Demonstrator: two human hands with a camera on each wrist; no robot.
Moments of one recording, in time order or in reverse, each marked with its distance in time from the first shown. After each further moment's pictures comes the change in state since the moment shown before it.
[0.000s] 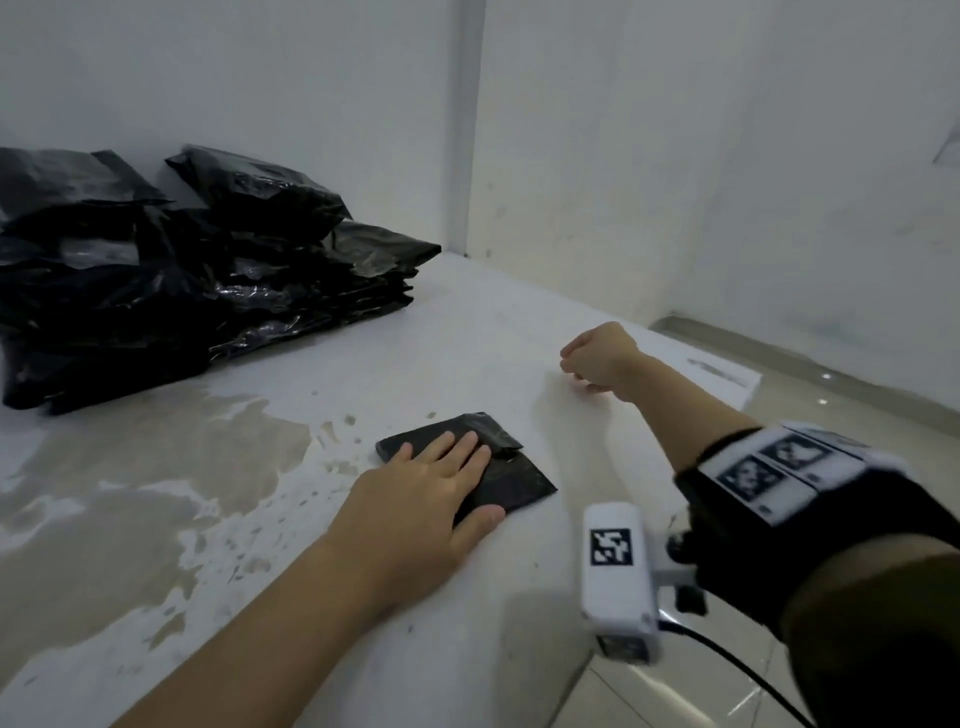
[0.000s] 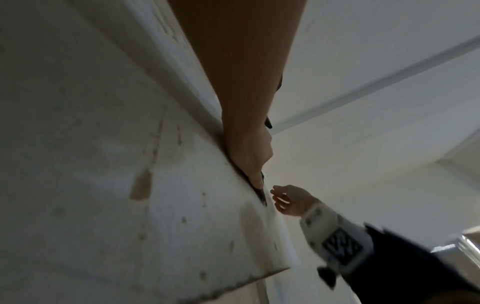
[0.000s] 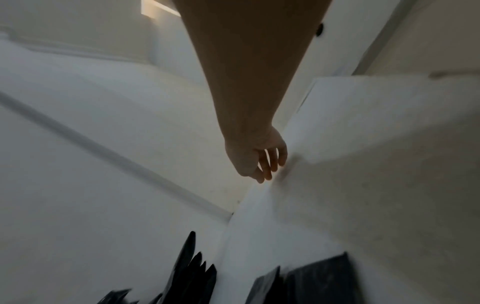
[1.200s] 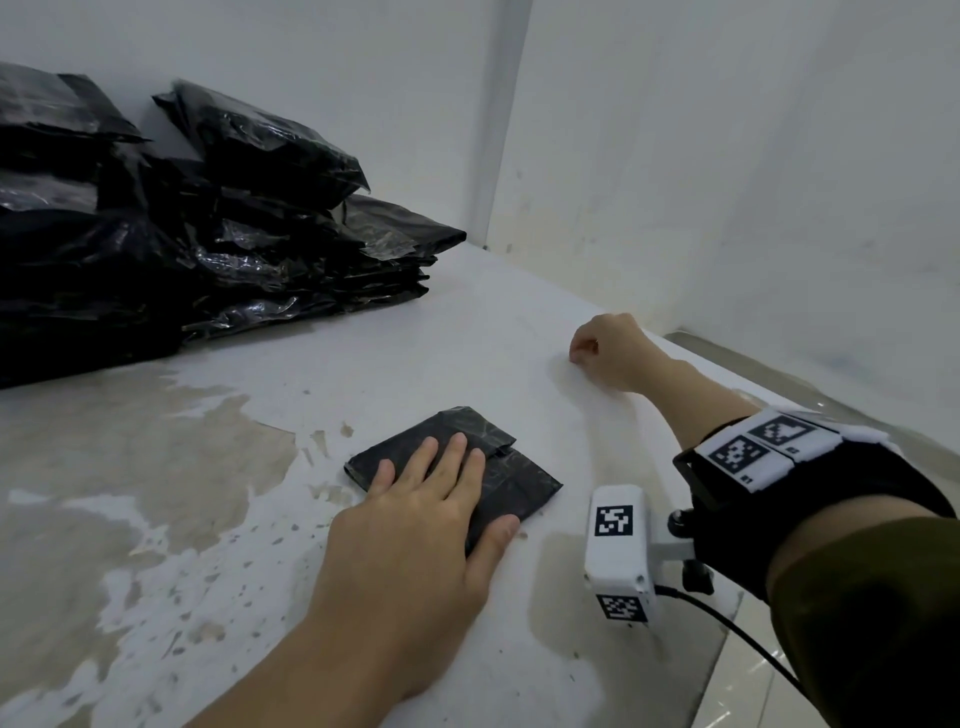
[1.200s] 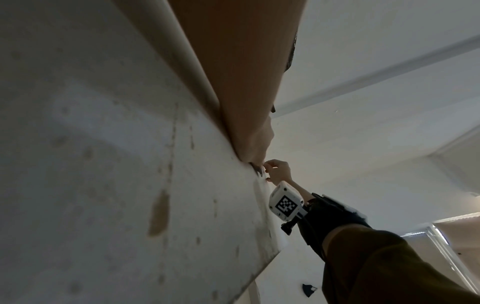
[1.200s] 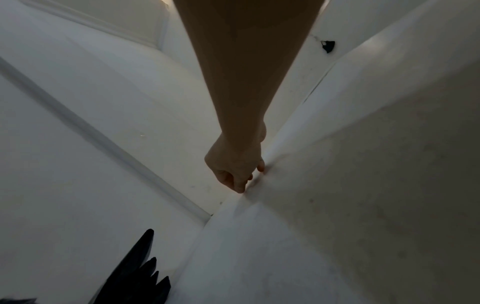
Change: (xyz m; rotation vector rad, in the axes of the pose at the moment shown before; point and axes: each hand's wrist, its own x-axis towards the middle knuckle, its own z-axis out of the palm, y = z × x) left_hand 0.008 0.002 0.006 -0.168 0.139 -0.219; right_hand 0.082 0.006 0.013 -0.591 0.041 -0.481
